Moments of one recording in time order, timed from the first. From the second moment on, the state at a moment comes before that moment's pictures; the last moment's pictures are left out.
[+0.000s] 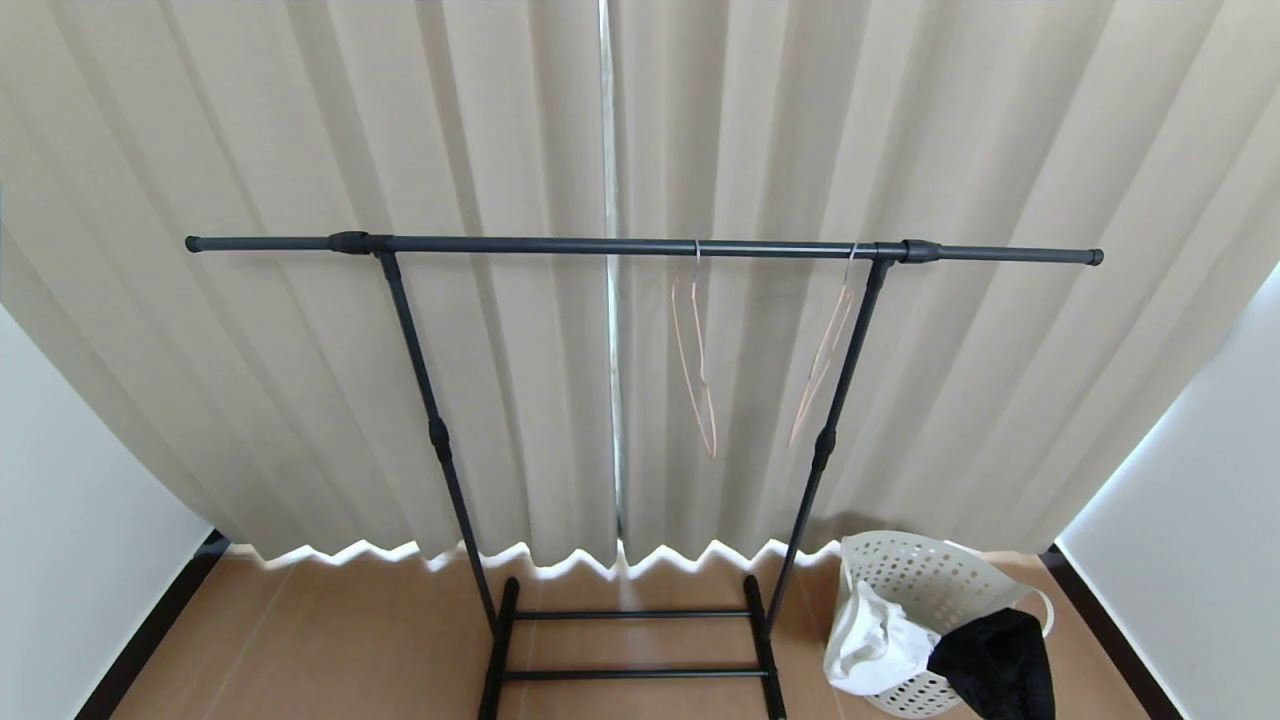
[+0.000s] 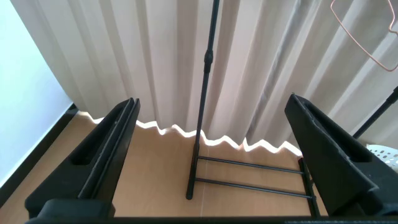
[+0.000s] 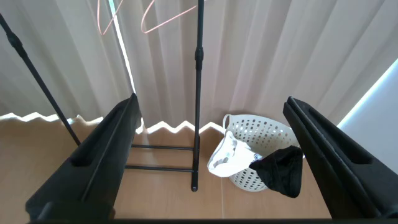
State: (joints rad) left arm 0.00 0.00 -0.01 0.02 0.15 -0.04; right arm 0.01 0.00 -0.05 0.11 0.02 0.03
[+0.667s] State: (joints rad) left arm 0.00 0.00 -0.01 0.02 0.15 -0.04; right arm 0.01 0.00 -0.05 0.11 0.02 0.03
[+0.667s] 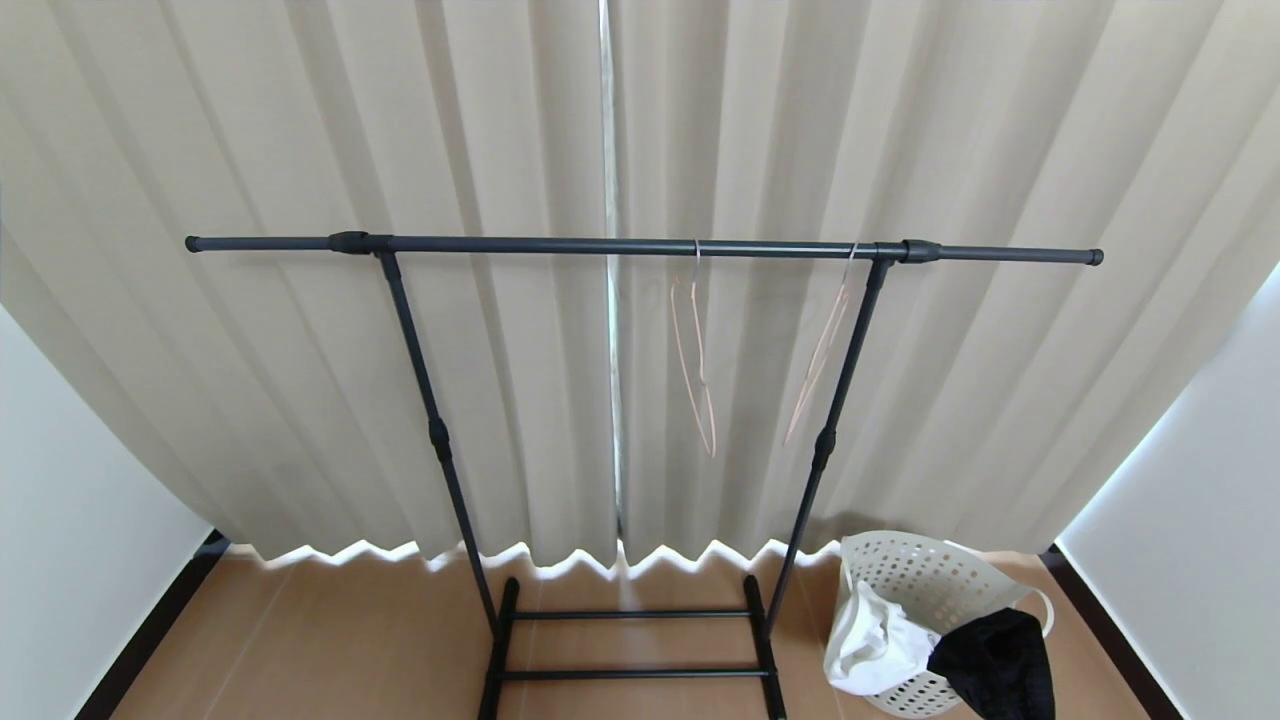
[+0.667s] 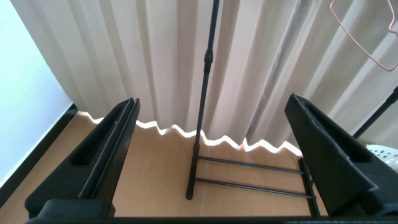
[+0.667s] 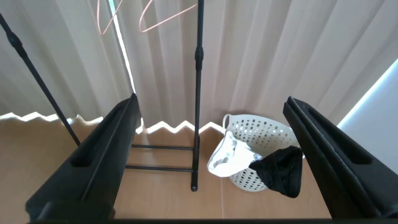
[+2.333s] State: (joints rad) left arm 0.00 0.00 -0.01 0.02 0.15 -0.05; right arm 0.01 0.00 -0.05 0.11 0.03 0.03
